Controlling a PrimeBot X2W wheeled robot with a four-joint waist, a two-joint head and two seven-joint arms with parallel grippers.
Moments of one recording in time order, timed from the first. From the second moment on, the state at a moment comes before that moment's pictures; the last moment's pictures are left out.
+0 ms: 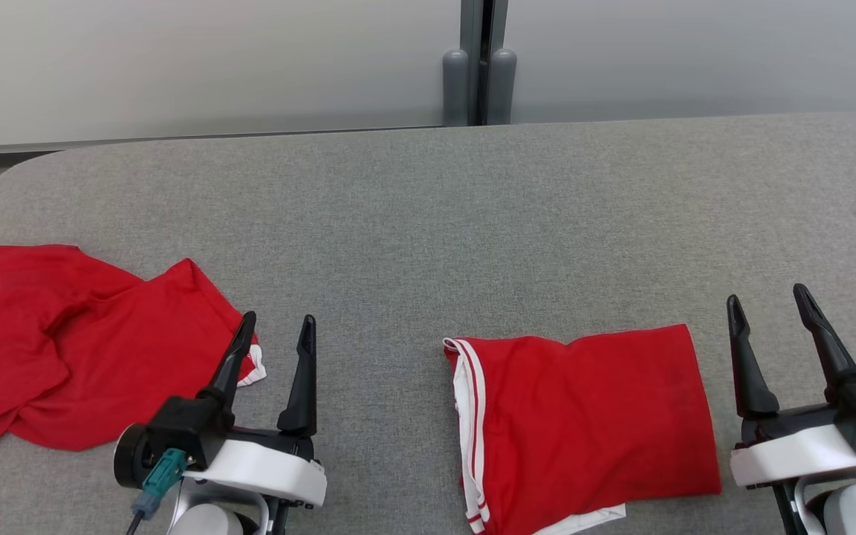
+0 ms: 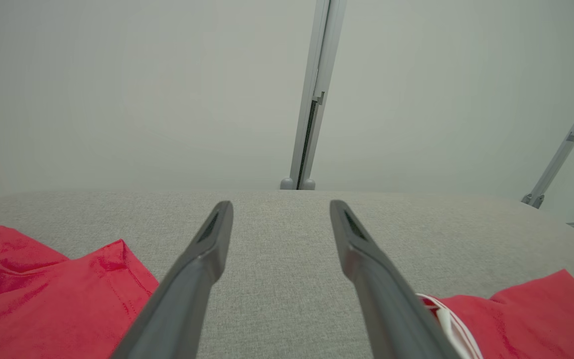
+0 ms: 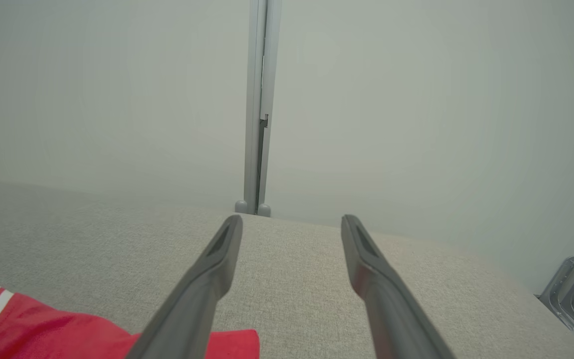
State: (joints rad) left arm -0.11 0.05 -0.22 0.19 -0.28 0.02 -0.26; right arm -0.12 -0.16 0.02 0.18 0.04 0.13 -0.25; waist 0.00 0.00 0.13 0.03
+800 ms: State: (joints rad) left arm -0.10 0.05 -0.23 0.21 -0.27 0.04 -0.26; right arm -0.08 -0.08 -0.02 0.26 0.02 0.13 -0.26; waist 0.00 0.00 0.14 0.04
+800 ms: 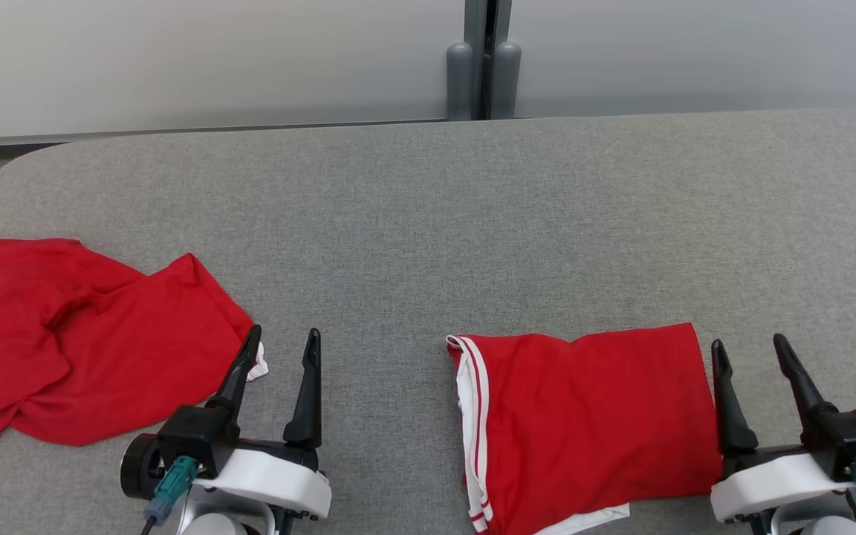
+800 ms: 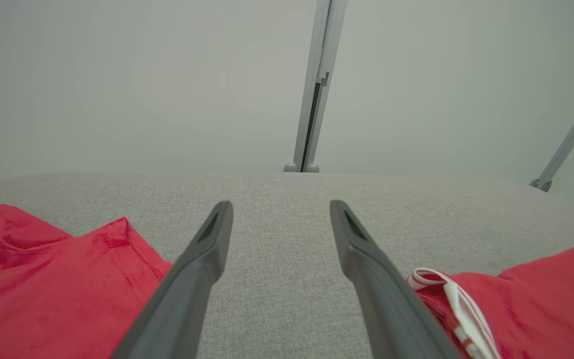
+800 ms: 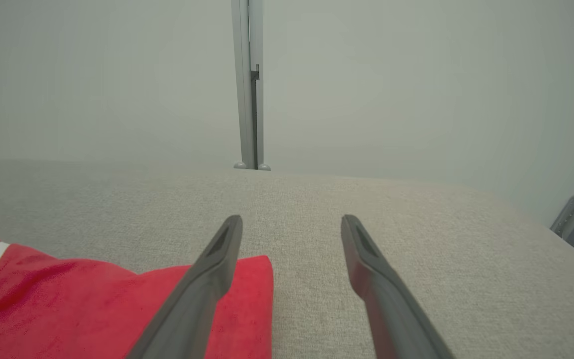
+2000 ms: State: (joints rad) left arm -0.24 0.05 -0.25 0.09 -0.12 -0.01 -0.26; right arm -0.46 -0.39 0.17 0.58 0.06 0.13 -0.26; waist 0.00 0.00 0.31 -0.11
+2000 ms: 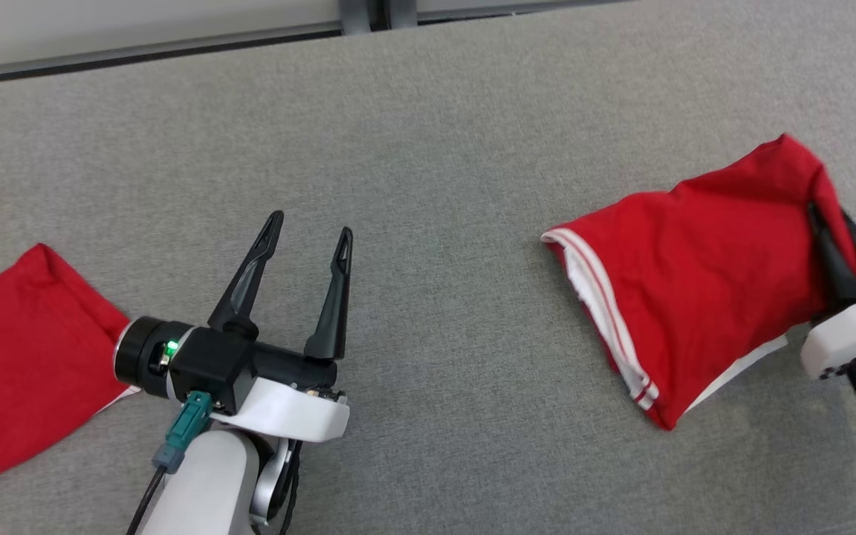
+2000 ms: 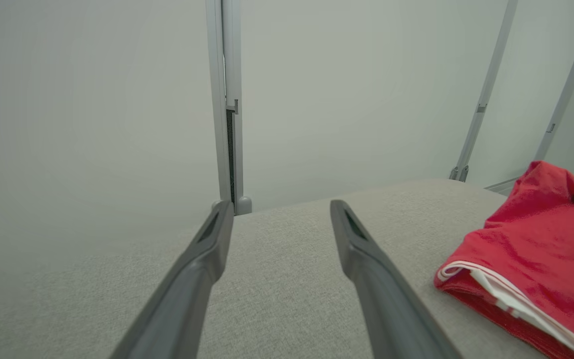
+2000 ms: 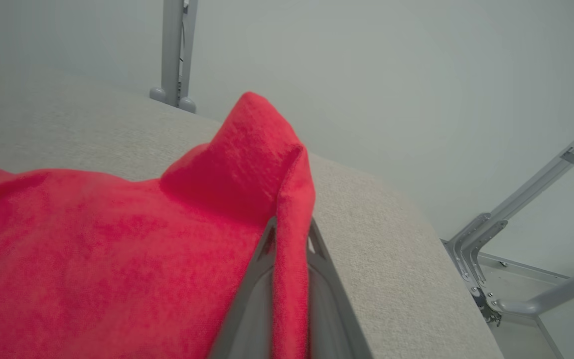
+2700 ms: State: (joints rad) left arm -0.42 0.09 -0.37 0.03 0.00 -0.08 -0.26; right arm -0.76 -0.53 0.00 0.83 0.05 0.13 -0.26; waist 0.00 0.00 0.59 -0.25
